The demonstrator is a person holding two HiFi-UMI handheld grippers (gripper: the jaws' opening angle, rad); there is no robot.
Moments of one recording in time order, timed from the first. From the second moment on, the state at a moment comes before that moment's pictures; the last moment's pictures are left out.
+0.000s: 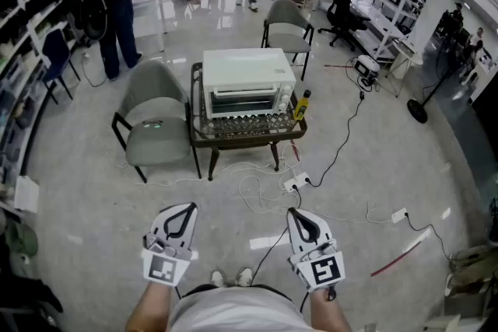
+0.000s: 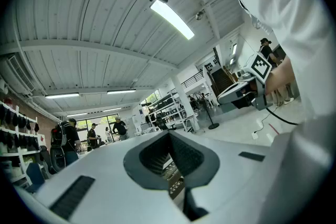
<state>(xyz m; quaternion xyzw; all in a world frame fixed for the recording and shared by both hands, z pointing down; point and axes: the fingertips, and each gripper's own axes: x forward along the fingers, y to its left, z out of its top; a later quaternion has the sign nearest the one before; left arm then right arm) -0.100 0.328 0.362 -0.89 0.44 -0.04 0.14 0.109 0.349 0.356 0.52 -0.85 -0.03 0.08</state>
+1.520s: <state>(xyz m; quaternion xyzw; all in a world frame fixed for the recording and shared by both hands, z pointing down) -0.066 0.040 0.417 -0.92 0.39 -0.02 0.11 0.109 0.076 0.389 0.51 -0.85 -0.02 0.14</state>
